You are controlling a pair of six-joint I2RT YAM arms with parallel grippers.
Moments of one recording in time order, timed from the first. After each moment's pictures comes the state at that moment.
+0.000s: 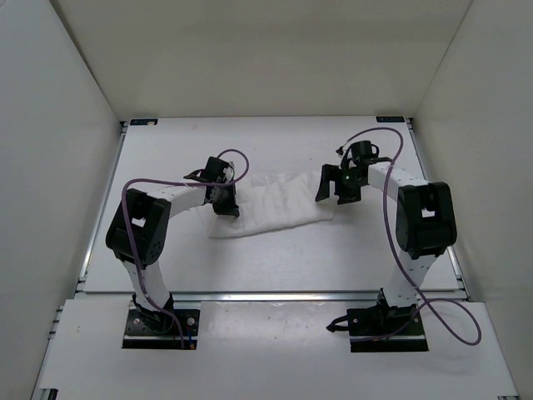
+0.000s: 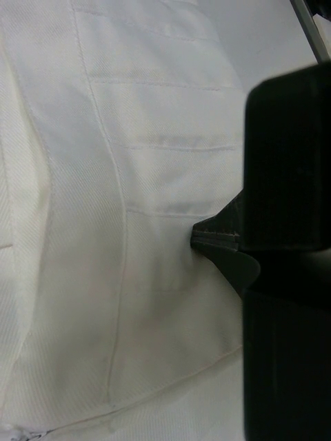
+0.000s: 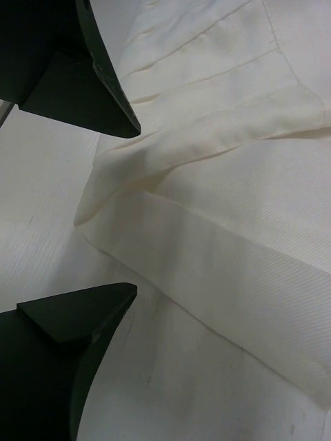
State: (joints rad) left arm -0.40 1.82 1.08 -0.32 0.16 -0.46; right arm 0.13 1.85 1.22 -0.49 -0.42 0.16
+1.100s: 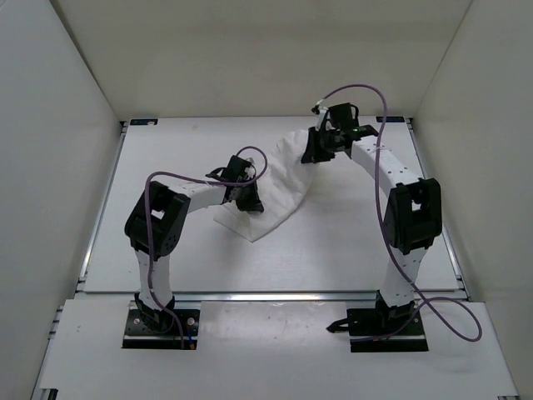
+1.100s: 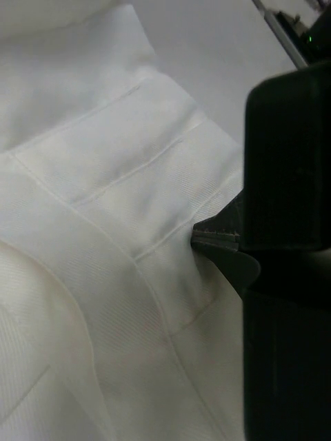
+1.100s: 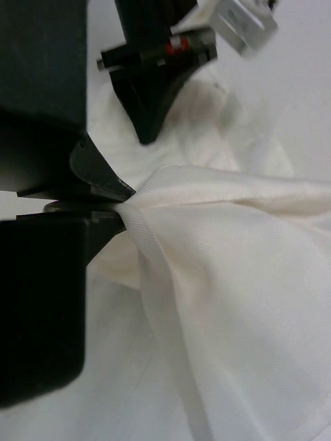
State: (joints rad) left arm -0.51 1.94 1.19 -0.21 0.19 -0.62; right arm 0.26 1.92 1.66 -0.58 -0.39 0.15
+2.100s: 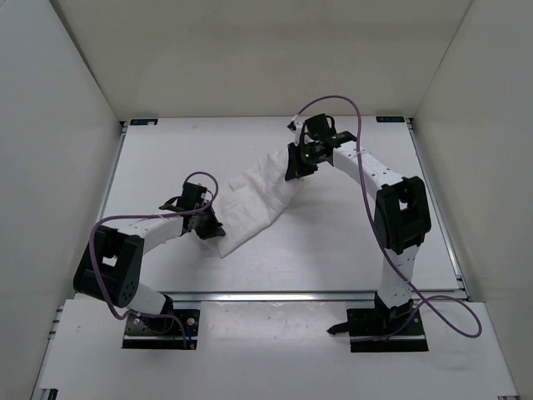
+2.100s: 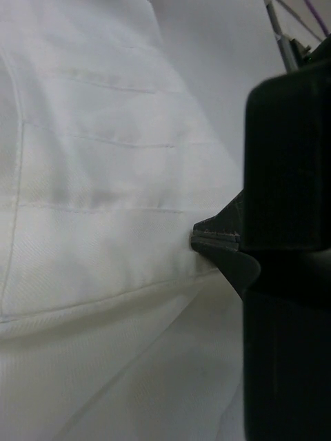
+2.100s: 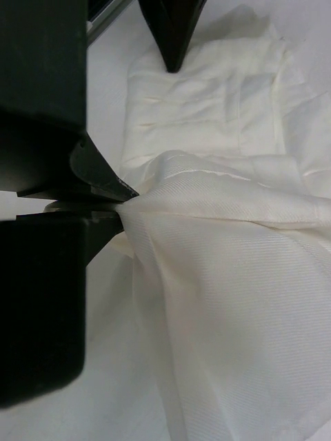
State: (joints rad) left arm -0.33 1.47 0.68 -0.24 0.17 -0.79; right arm 0.41 1.99 1.70 -0.63 -0.42 0.13
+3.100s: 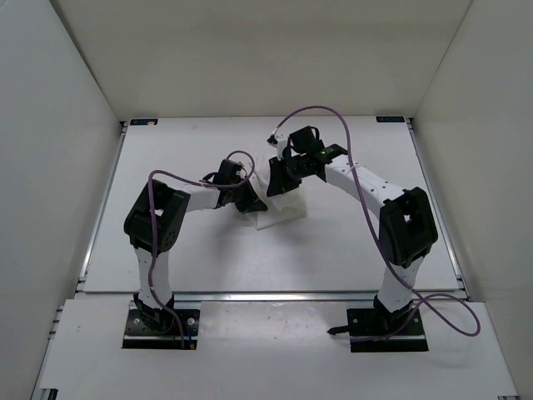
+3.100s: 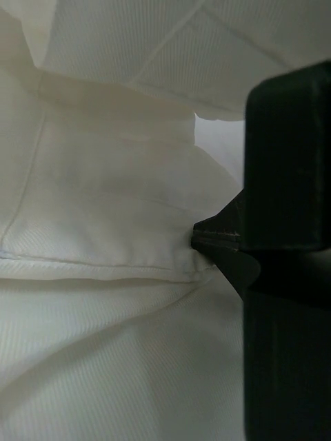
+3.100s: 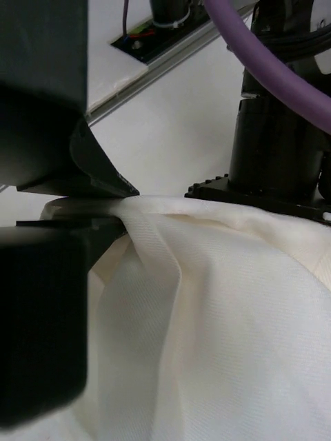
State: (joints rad) left arm -0.46 1.97 1.10 0.00 0.36 -0.93; right arm 0.54 1.84 1.52 -0.56 -0.54 0.13
